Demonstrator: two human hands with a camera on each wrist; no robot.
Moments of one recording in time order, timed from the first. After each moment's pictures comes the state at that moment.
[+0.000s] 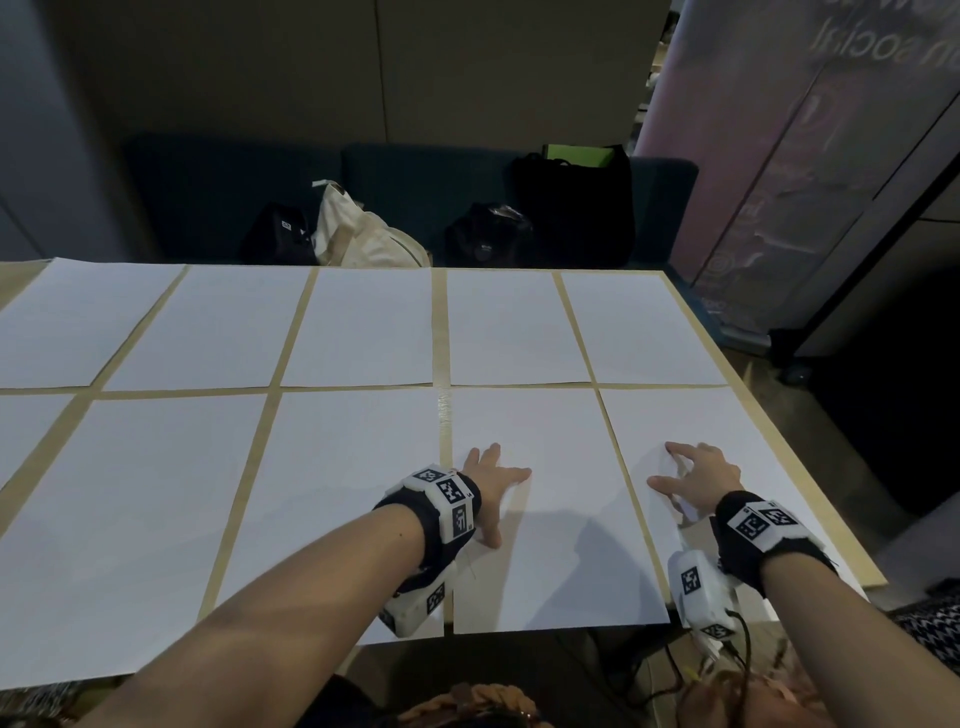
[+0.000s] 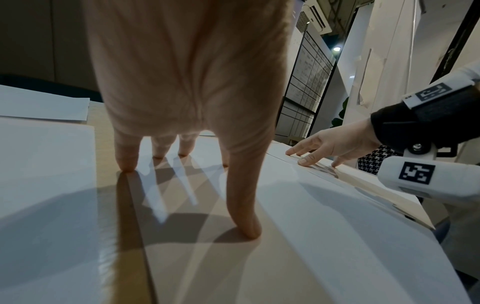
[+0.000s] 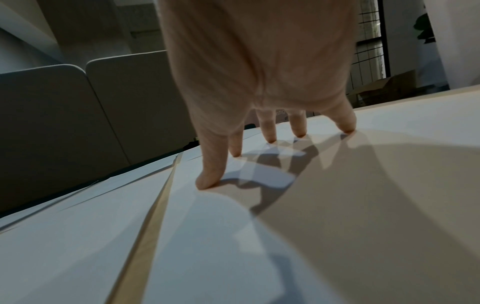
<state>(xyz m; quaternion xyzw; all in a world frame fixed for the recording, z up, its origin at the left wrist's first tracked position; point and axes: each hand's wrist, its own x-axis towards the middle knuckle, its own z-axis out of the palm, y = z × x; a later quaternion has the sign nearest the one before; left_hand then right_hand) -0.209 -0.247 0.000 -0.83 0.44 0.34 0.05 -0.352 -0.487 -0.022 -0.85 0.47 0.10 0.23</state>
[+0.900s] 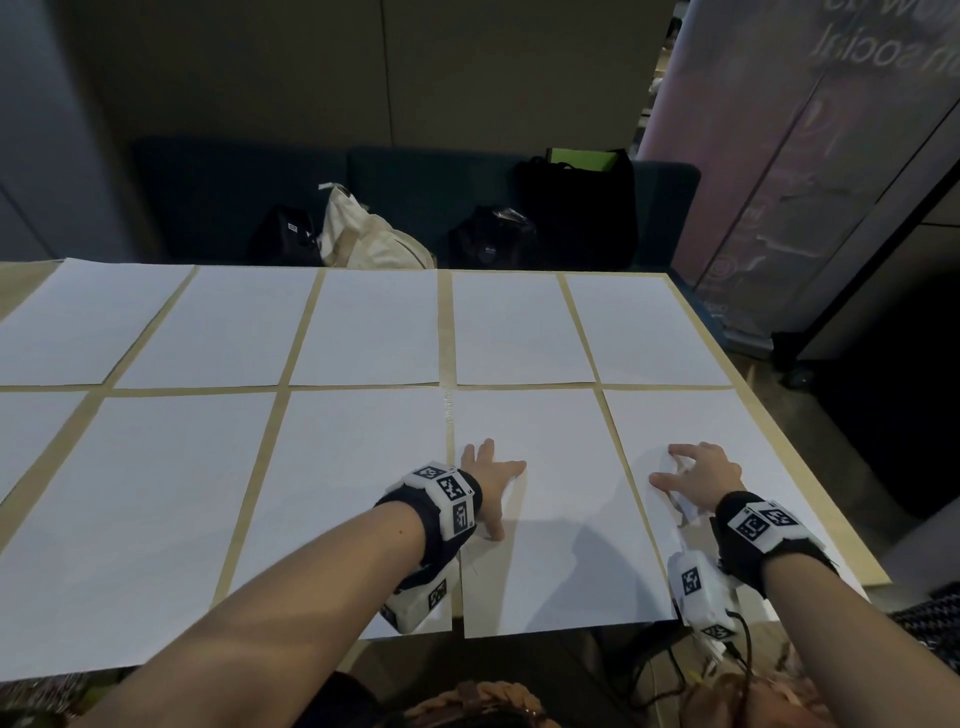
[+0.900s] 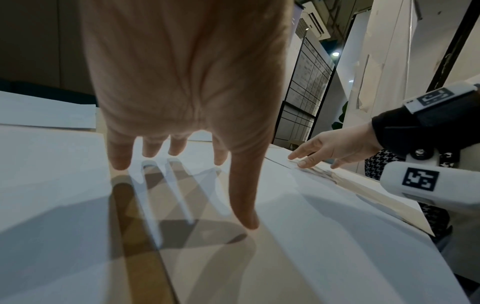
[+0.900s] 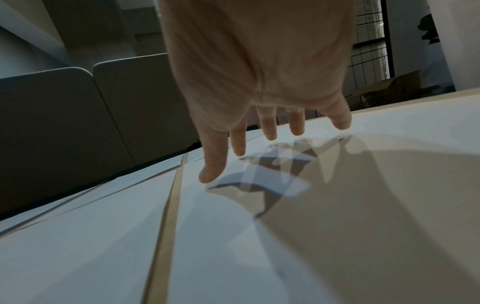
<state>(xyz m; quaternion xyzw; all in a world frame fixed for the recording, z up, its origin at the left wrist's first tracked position) -0.206 -0.240 0.002 -0.84 0.42 0.34 0.04 -0.350 -0.476 -0.017 -0.84 0.49 0.08 0.24</state>
